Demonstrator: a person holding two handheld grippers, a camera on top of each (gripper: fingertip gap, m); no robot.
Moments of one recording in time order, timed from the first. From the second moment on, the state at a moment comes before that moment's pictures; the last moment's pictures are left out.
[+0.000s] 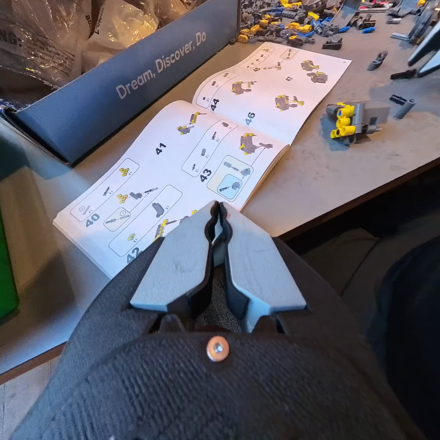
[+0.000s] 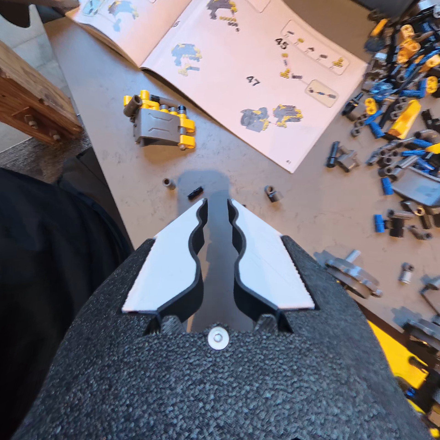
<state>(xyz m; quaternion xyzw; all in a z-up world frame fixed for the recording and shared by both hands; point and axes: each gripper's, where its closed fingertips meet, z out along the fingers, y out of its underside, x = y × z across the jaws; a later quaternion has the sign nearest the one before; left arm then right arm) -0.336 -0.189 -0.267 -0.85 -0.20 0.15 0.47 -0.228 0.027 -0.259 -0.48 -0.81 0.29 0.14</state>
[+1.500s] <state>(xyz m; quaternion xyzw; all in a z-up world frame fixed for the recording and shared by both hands) -0.254 -0.097 -0.235 -0.84 -0.04 0.09 0.53 -0.219 0.038 -0.276 -0.48 -0.83 0.27 0.10</state>
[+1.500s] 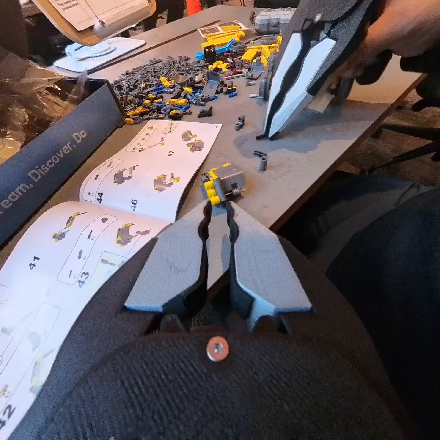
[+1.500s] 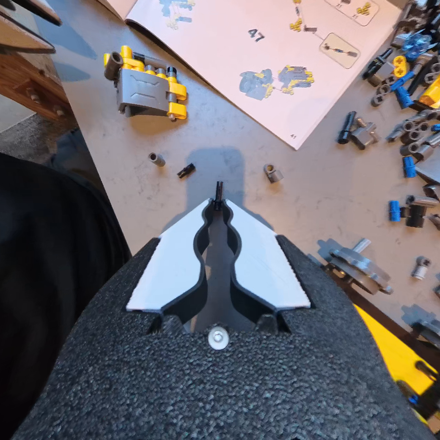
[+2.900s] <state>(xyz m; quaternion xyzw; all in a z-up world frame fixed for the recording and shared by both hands) -0.247 -0.110 -0.248 -0.85 -0.04 0.07 0.52 -0.245 0.058 -0.268 -0.41 -0.89 0.17 0.10</state>
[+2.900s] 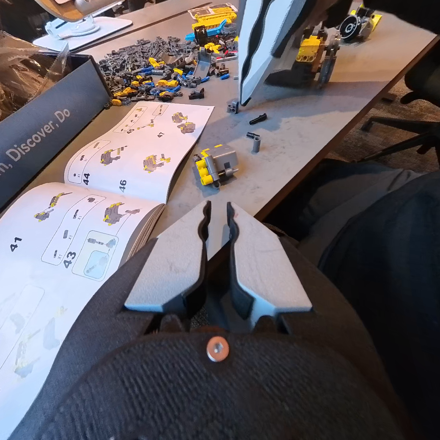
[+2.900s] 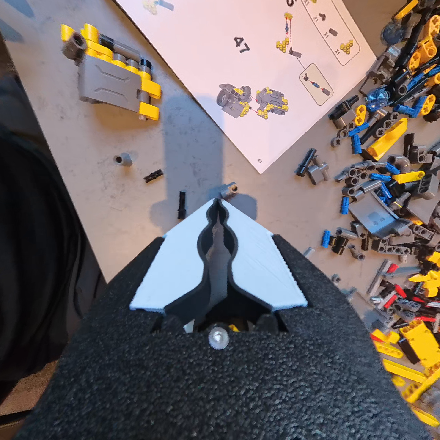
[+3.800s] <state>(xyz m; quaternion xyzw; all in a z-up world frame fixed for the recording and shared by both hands) -0.216 -0.069 -0.240 -0.85 0.04 0.07 0.52 -0.220 -0.035 -0.222 -0.34 -0.84 0.42 0.00</state>
